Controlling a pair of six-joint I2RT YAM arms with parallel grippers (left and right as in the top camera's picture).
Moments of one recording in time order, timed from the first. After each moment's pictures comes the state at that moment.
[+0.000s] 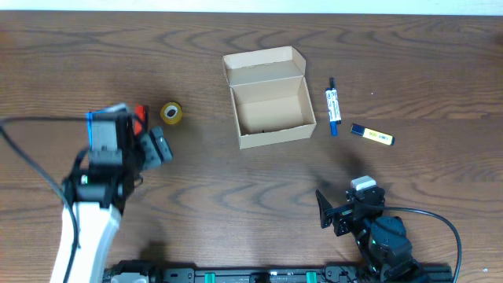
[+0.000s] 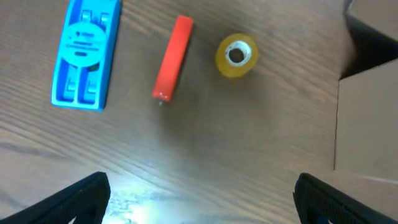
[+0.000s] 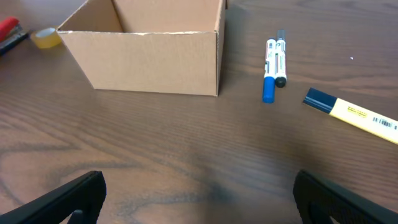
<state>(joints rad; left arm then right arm) -0.05 1.09 0.91 -0.79 -0.06 -0.40 0.47 0.01 0.15 -0.58 0.11 0.15</state>
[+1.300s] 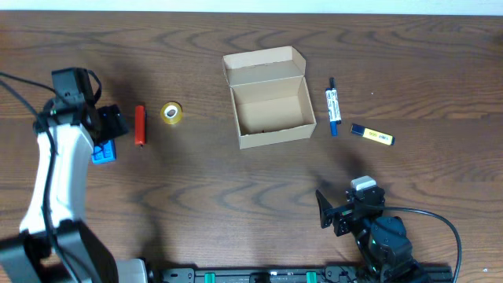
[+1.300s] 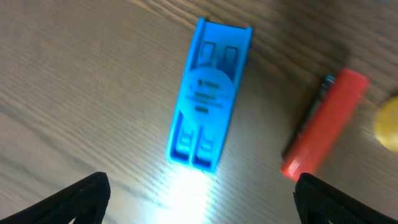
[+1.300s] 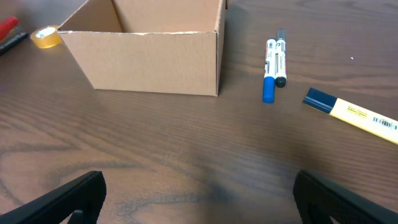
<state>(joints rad) 0.24 1.57 1.17 -0.79 -0.21 -0.16 0.47 0.01 0.15 -0.58 0.11 0.15</state>
